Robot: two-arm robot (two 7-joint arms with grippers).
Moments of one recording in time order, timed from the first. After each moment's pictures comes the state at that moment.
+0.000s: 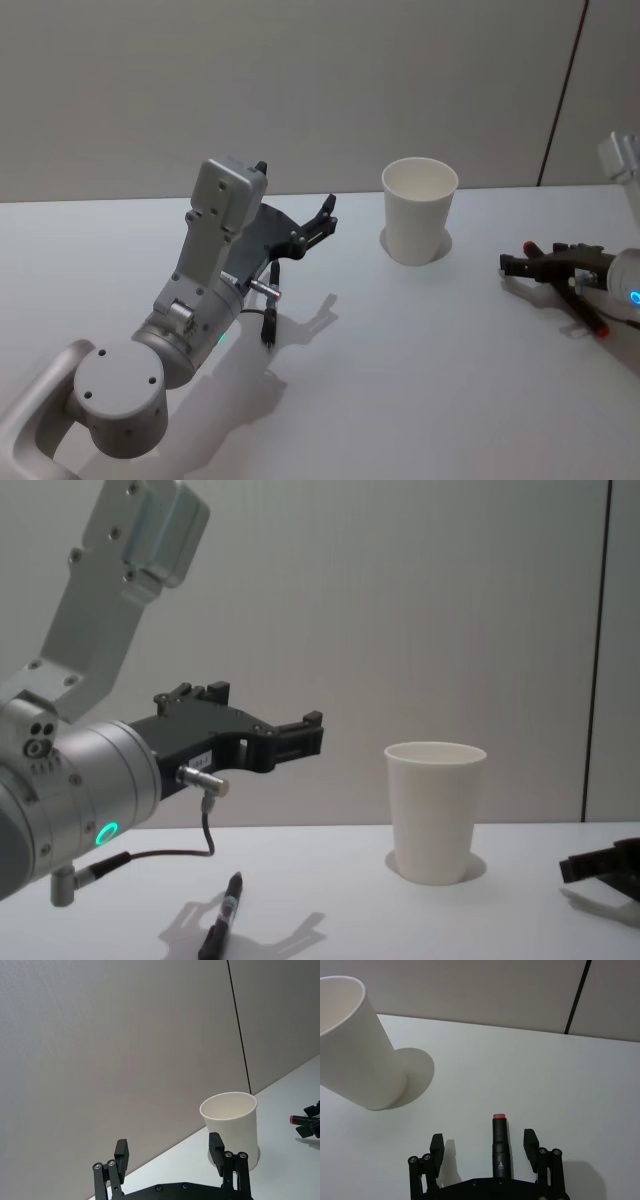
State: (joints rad) left arm -0.24 0.38 0.45 -1.63 -0.20 0.01 -0.01; right arm 0.44 0.33 -0.22 -1.27 0.32 0.65 0.33
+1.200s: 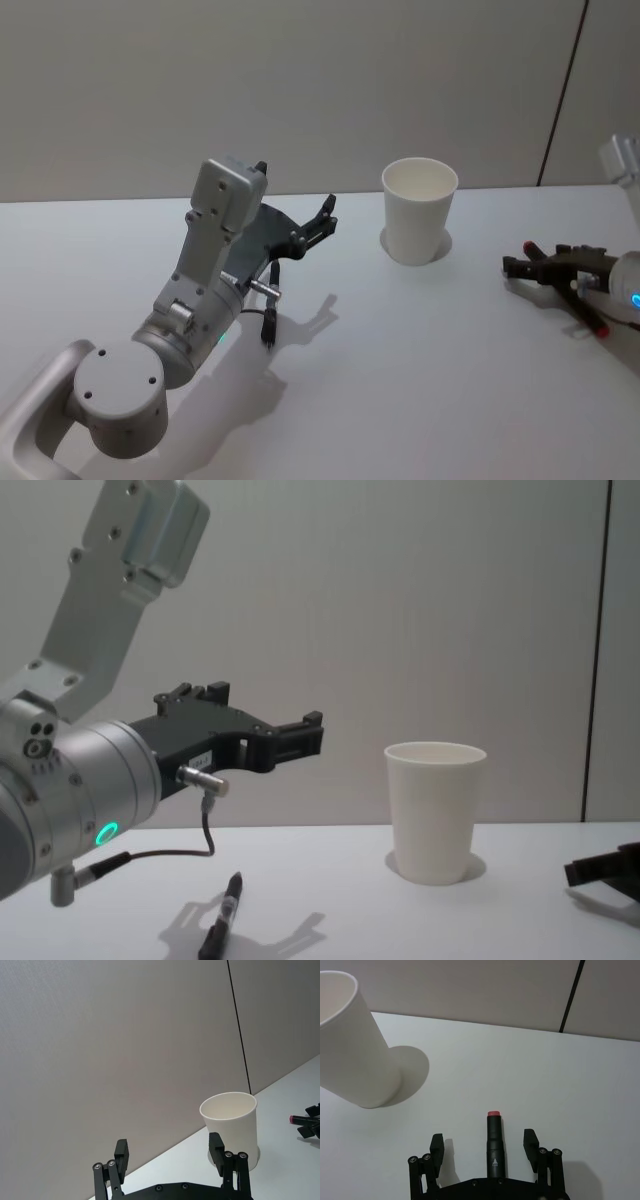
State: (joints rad) left arm -0.24 0.38 0.45 -1.63 -0.20 0.01 -0.01; right arm 0.44 0.34 -0.22 -1.27 0.31 0.63 0.32
